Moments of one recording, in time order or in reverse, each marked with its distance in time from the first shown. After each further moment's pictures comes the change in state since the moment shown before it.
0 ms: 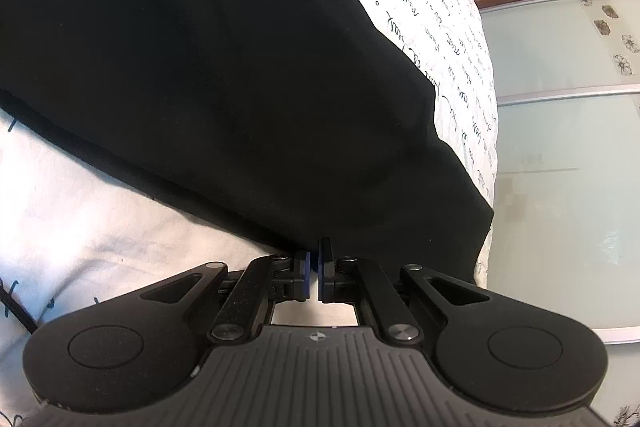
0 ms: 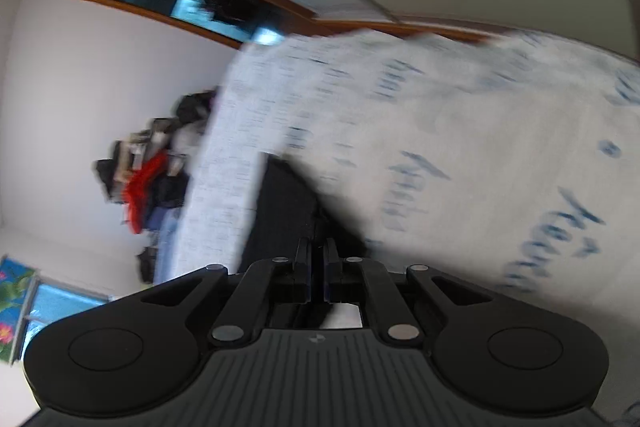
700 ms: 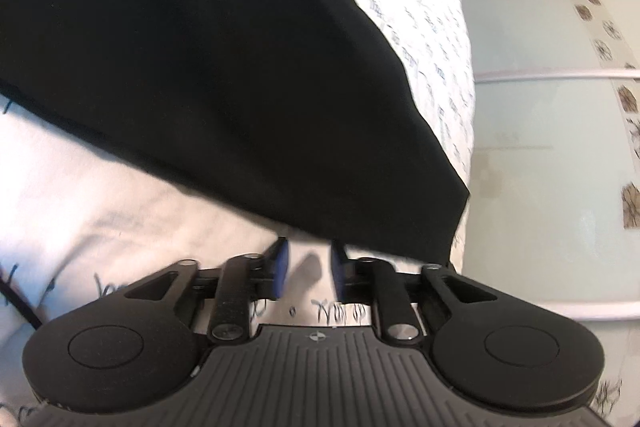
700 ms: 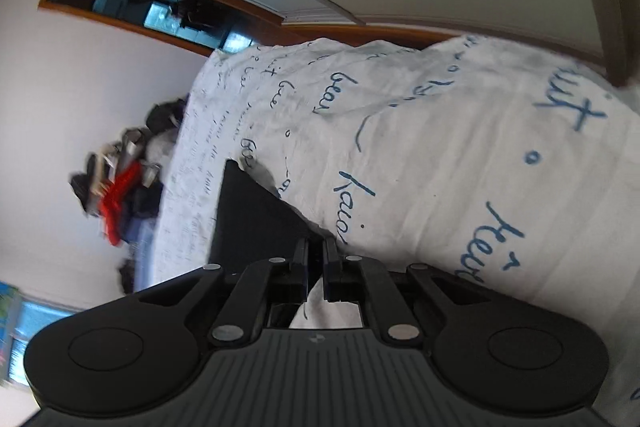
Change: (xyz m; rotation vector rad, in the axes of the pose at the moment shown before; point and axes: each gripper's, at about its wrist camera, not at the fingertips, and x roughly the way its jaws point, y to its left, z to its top) left arm -0.007 -0.001 0.000 0.033 0.081 -0.088; right arm -0.019 -0.010 0.003 0.051 -0.025 -0.053
